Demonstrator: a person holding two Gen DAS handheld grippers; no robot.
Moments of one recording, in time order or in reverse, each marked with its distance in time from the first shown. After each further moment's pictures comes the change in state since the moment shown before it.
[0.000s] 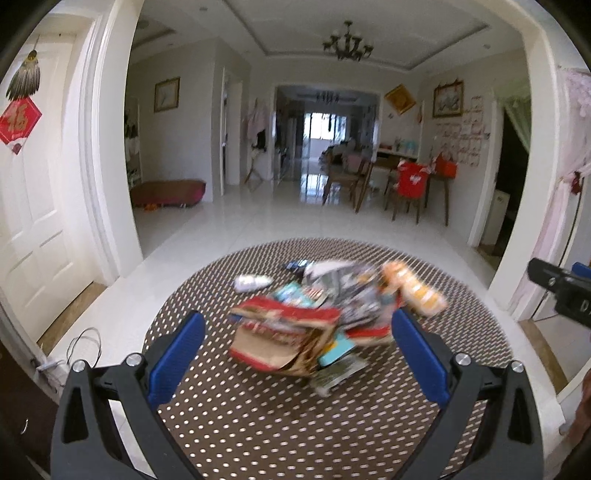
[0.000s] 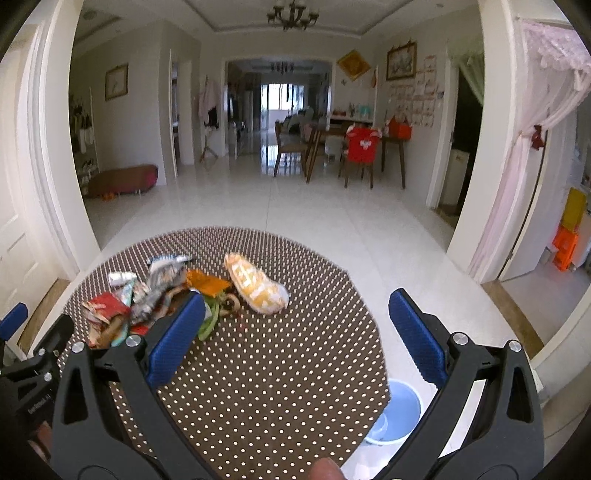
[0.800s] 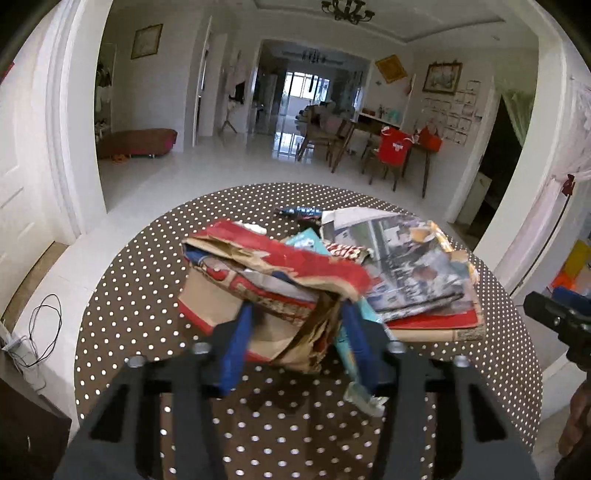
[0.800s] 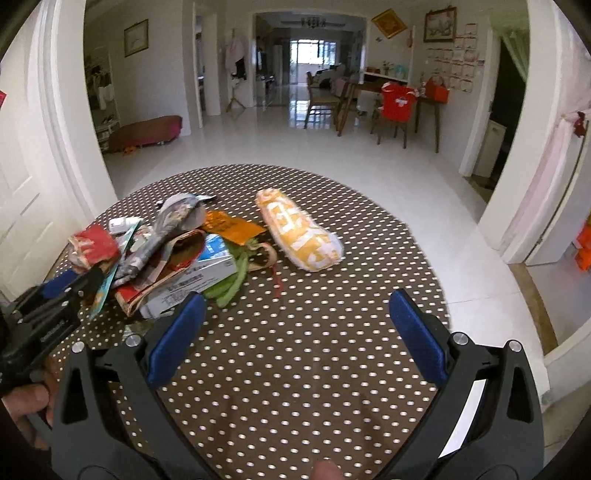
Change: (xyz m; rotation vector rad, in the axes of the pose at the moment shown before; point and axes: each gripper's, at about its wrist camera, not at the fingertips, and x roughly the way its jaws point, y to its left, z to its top) left arm 0.122 0.042 -0.025 -0.064 0.163 -0.160; right arm 0.081 0.043 -0.027 -0.055 0.174 0.134
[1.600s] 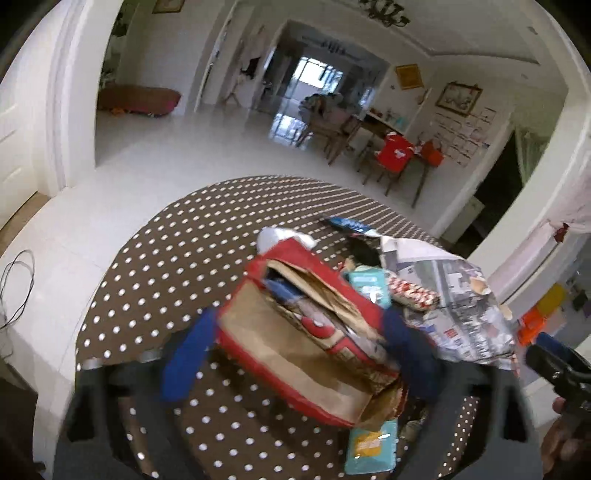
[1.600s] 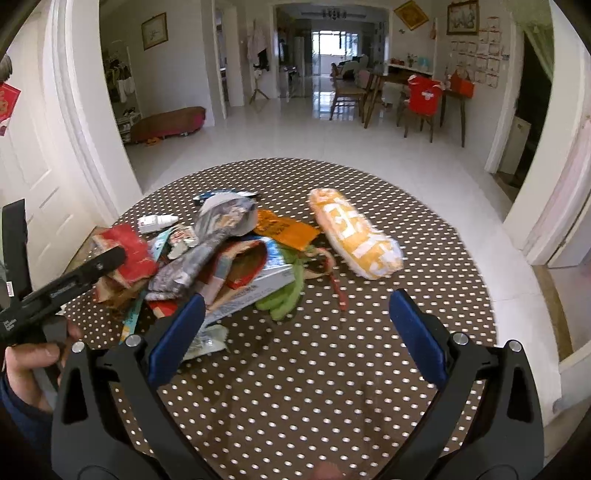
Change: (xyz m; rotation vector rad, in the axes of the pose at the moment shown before) left arm 0.053 0.071 0.025 -0.165 0.052 -0.123; right arm 0.021 0.037 0.014 -0.017 0.044 0.099
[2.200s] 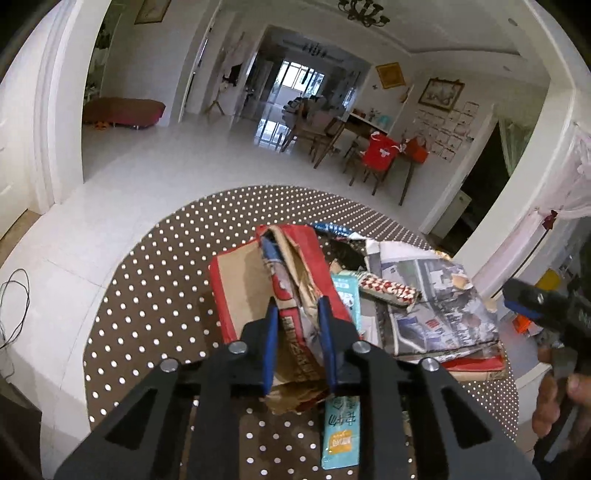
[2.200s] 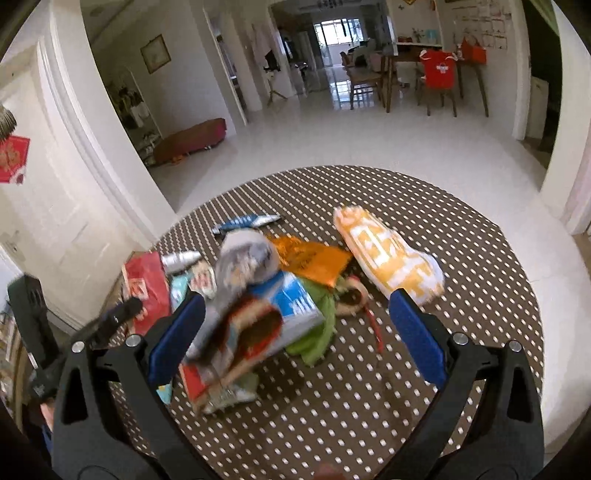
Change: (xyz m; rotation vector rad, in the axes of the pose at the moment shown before) left arm -0.010 -0.003 0.001 0.051 -0.015 -0.021; right arm 0.027 -0.023 0.047 0.134 0.004 0.176
